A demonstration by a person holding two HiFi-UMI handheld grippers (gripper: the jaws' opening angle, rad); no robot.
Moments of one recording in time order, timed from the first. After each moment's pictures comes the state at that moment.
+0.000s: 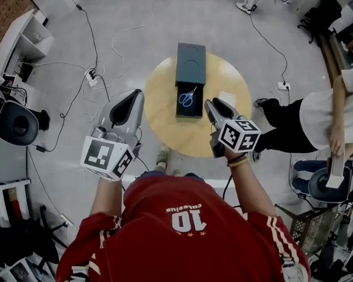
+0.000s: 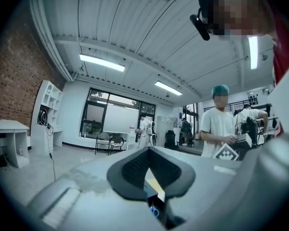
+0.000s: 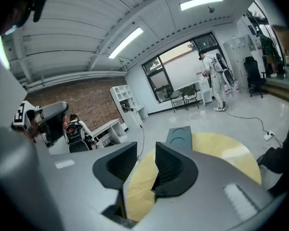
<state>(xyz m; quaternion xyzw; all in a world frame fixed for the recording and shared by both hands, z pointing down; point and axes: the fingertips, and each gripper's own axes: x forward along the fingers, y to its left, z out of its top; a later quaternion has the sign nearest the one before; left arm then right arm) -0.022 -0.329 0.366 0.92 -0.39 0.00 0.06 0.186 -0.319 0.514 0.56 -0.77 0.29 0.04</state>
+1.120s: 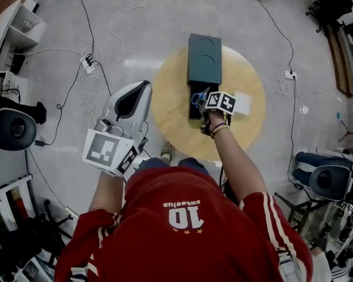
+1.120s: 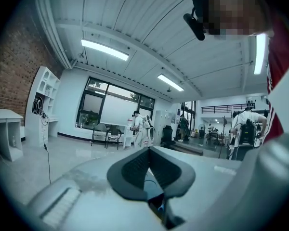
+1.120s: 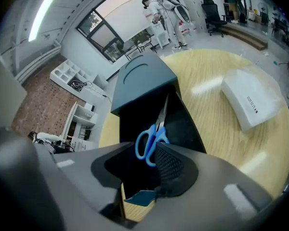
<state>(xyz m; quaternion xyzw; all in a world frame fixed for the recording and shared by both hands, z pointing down) -0.038 -0.436 0.417 0.93 -0.36 0.03 0.10 0.171 -0.406 0.783 0.58 -0.53 0.60 0.15</state>
